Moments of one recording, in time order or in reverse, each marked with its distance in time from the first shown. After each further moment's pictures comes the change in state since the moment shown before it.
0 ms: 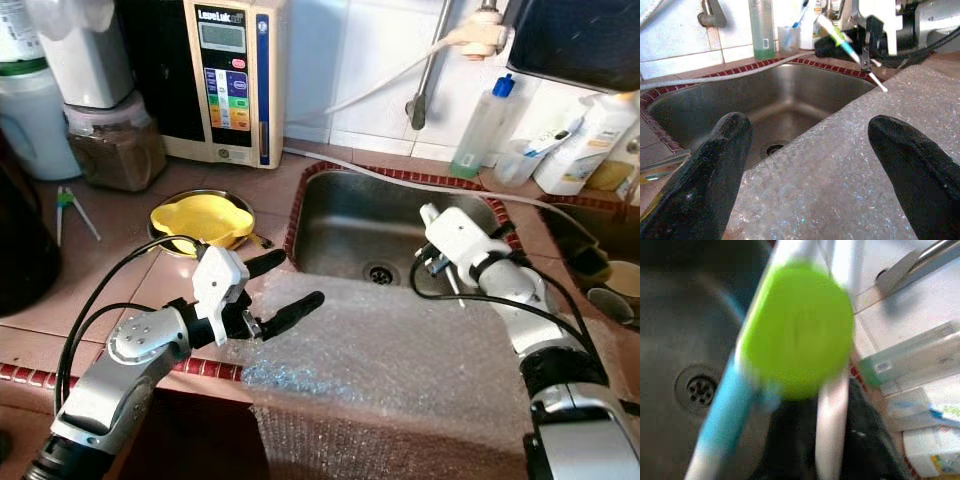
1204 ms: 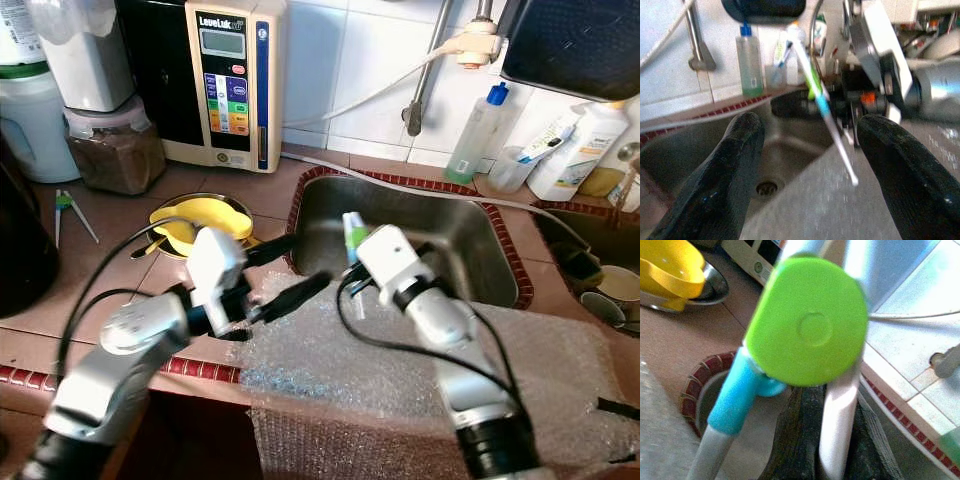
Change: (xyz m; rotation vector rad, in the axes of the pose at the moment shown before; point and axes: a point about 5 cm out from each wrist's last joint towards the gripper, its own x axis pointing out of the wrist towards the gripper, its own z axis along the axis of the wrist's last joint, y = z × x) left arm -0.003 0.000 0.023 0.011 -0.088 -0.066; right arm -0.020 0.070 0.082 0.286 -0.303 0.091
